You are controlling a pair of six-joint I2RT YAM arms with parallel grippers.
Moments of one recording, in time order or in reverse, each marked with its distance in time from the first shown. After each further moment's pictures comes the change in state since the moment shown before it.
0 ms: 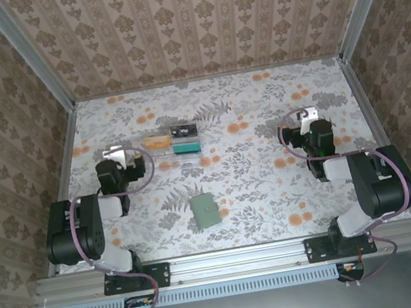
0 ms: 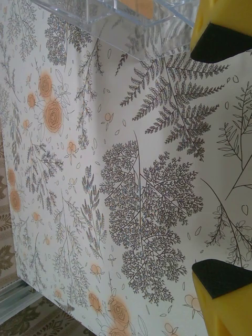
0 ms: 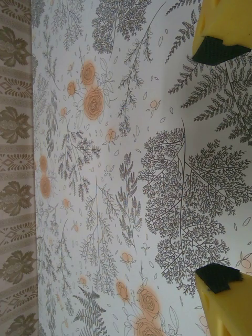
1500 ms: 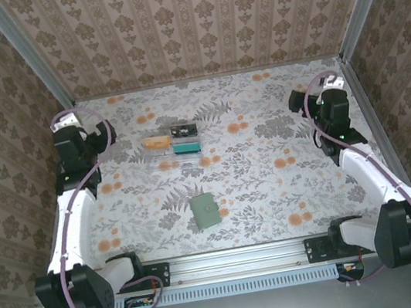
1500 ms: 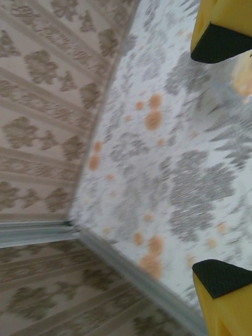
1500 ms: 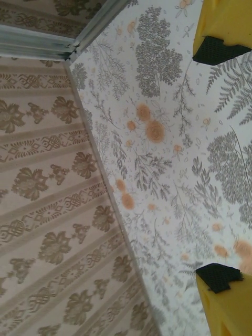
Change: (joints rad) left arm 0.058 -0.444 0.540 -1.014 -0.026 -0.367; right arm -0.013 -0.363 0.373 -0.709 0.146 0.327
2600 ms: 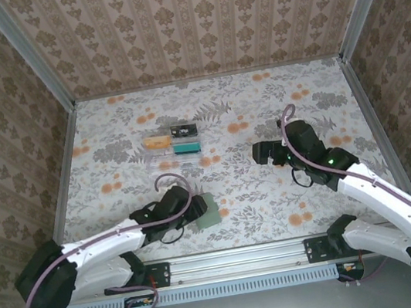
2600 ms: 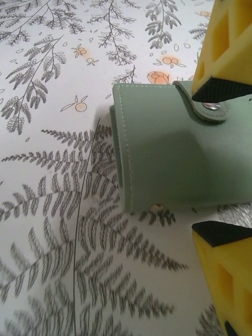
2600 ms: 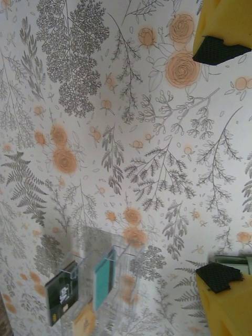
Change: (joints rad) left arm -1.008 0.027 -0.541 0.115 -0.046 -0.858; right arm 0.525 -0.202 -0.013 -0.534 -0.021 0.171
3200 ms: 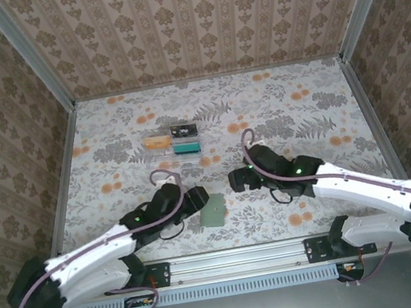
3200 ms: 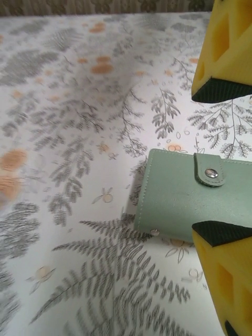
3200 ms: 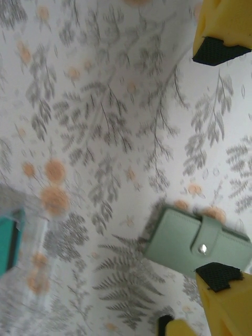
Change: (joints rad) left arm 0.013 -0.233 0.021 -0.019 0.004 0.002; right arm 0.385 0.233 0.097 -0.082 0.130 0.135
